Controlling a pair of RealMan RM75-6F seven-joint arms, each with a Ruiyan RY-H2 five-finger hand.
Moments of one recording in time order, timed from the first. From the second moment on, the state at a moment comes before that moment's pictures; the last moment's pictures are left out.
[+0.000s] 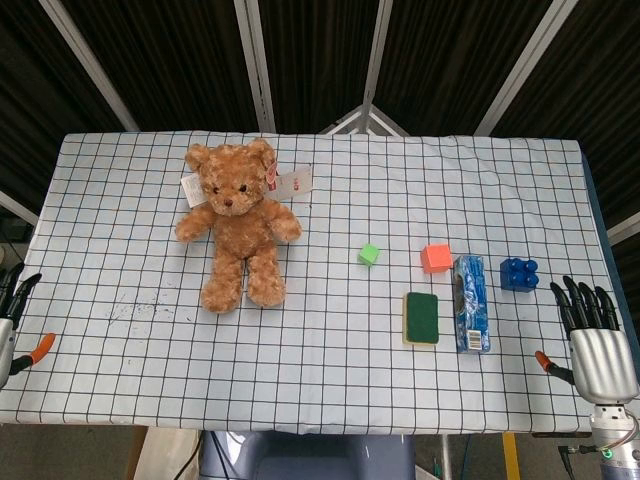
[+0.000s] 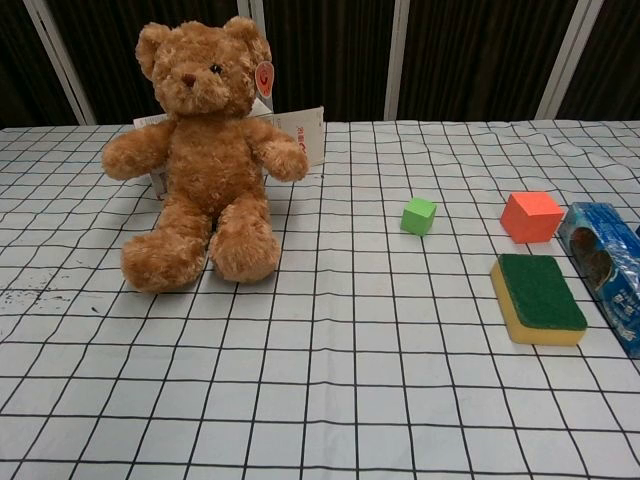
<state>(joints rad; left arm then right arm) -0.07 -1.13 -0.06 -1.58 1.51 1.57 0.09 0.07 -1.16 0.08 -1.60 -1.52 1.54 -0.13</state>
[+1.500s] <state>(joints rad) -0.30 -1.25 -0.18 -1.56 1.26 1.03 -0.76 0.09 -1.14 0.08 -1.60 -1.48 1.45 -0.10</state>
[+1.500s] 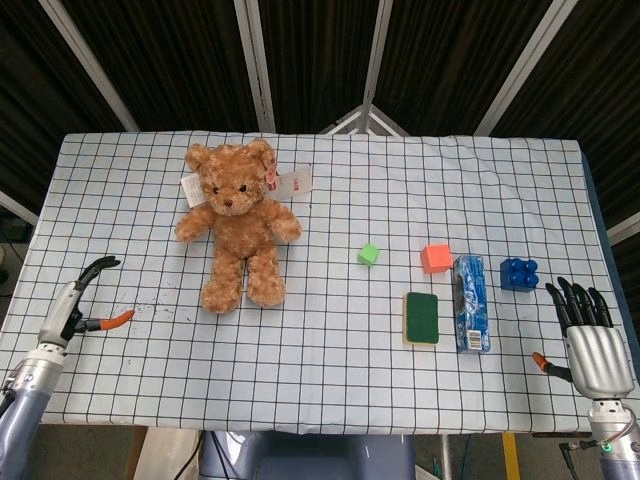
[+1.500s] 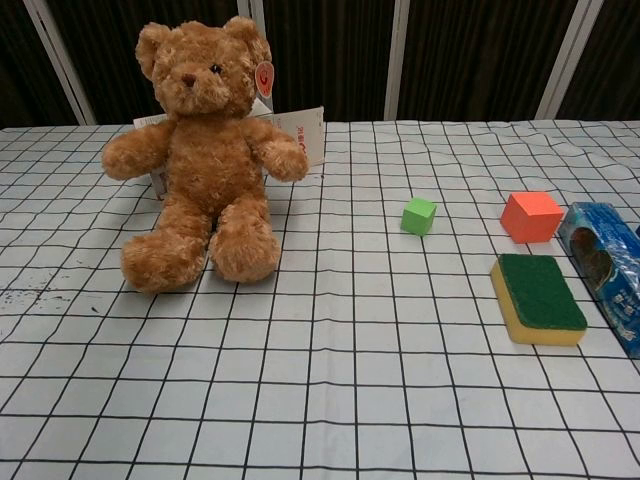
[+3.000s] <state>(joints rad) -0.52 -1.76 -0.48 -1.24 0.88 1.01 -0.63 0.12 -1.14 0.08 -1.61 -1.43 1.39 -0.10</state>
